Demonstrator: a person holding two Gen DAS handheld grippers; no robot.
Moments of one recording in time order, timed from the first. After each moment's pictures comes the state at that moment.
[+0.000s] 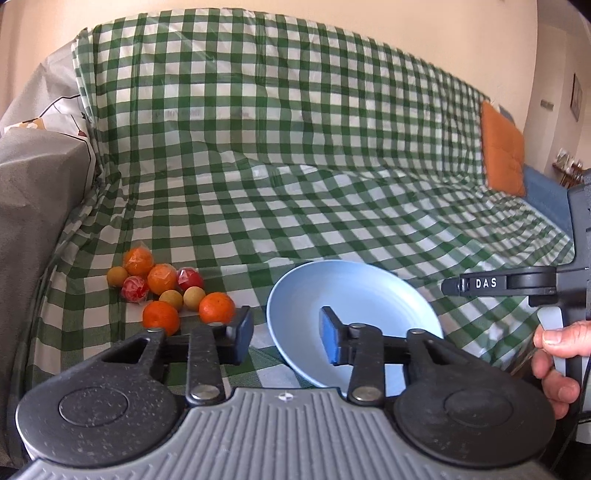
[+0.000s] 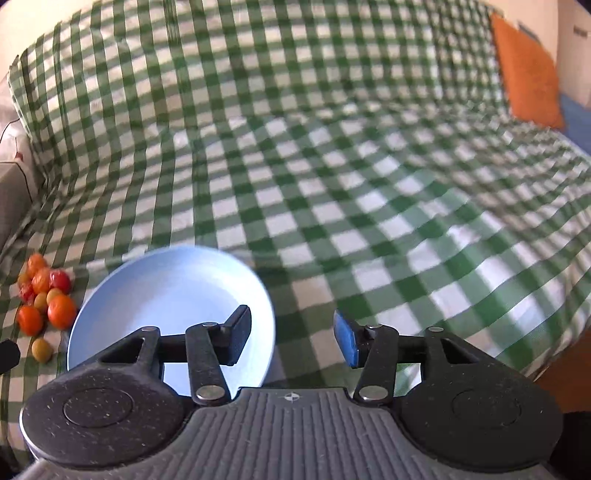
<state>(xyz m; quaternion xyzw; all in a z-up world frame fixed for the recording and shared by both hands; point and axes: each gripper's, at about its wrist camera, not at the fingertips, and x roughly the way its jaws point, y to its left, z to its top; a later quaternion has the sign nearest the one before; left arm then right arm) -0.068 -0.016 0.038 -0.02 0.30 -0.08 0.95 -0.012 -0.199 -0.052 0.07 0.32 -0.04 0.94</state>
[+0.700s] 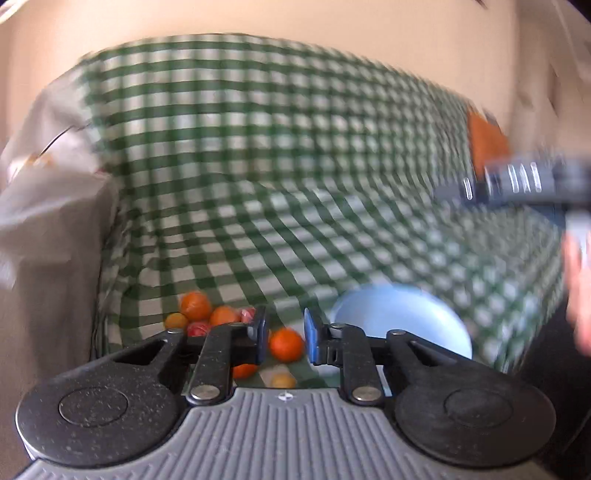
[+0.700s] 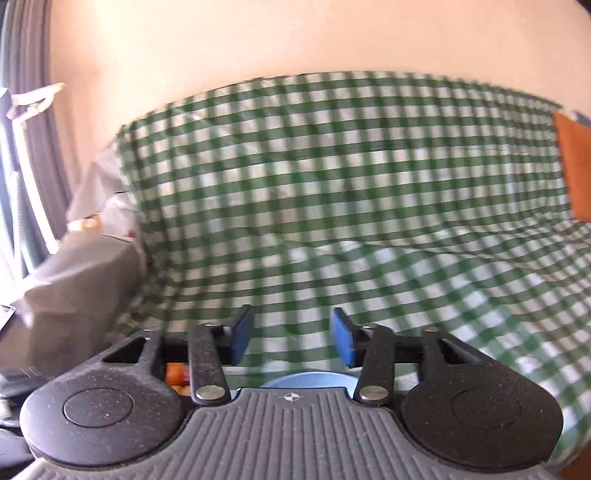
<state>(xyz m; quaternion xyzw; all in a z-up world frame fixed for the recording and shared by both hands) -0.057 0.079 0.086 -0.03 0.28 -0.10 0.95 -0.032 -0.131 0.056 0.07 0.18 0.10 0.98</state>
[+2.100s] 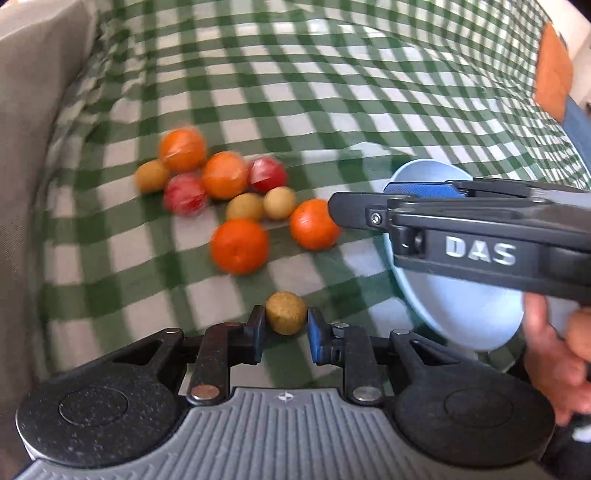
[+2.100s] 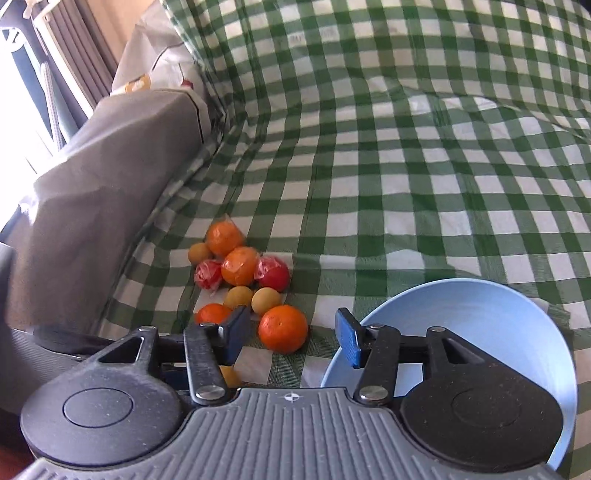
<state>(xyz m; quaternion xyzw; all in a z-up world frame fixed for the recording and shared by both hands) 0.041 0.065 -0.009 -0.02 0.55 -0.07 0.83 0.052 -0.028 -0.033 0.05 0.38 0.23 0.89</state>
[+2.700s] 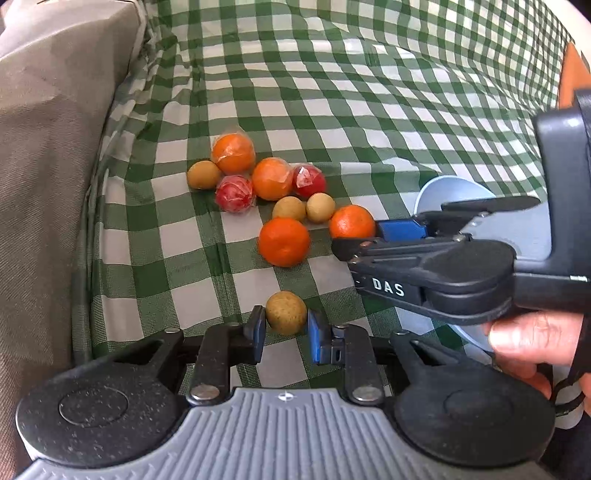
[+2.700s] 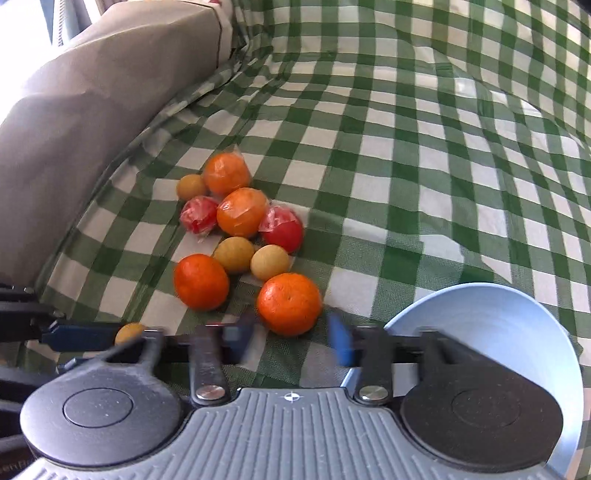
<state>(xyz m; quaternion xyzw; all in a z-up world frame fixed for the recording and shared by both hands) 0.022 0.081 0.004 -0.03 0.53 -0.02 0.85 0.069 0.018 -0.068 -0.07 0.42 0.24 0.87</state>
